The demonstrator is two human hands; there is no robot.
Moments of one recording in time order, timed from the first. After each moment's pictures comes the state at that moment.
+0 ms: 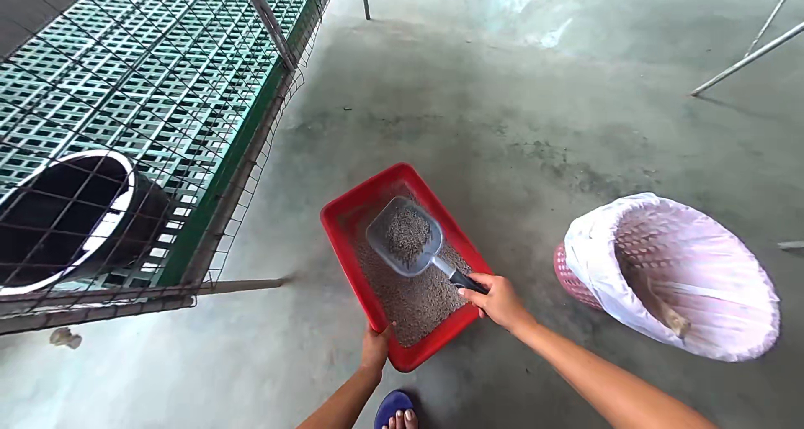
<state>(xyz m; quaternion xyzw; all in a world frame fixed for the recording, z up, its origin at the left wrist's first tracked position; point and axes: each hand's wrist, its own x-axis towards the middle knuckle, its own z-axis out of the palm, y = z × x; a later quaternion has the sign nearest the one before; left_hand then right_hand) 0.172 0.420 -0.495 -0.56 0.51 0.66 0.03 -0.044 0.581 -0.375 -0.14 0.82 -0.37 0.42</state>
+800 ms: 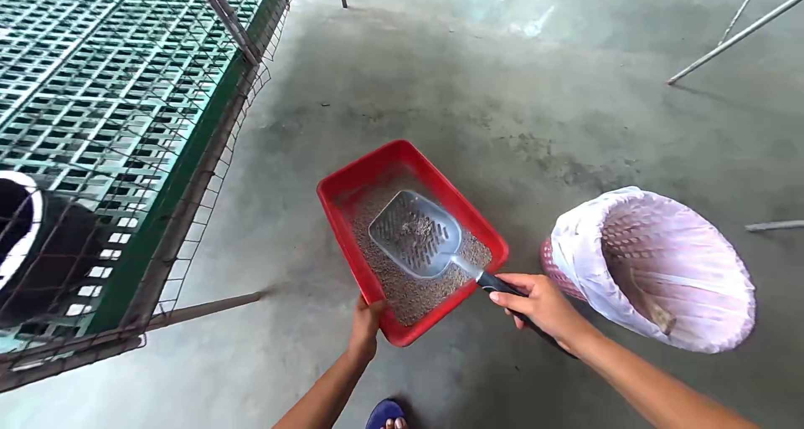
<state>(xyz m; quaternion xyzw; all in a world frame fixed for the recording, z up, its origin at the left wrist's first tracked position) 0.101 0.399 -0.432 -0.52 0.44 0.73 -0.03 -0.075 0.621 -0.304 -0.07 0.79 -0.44 0.42</state>
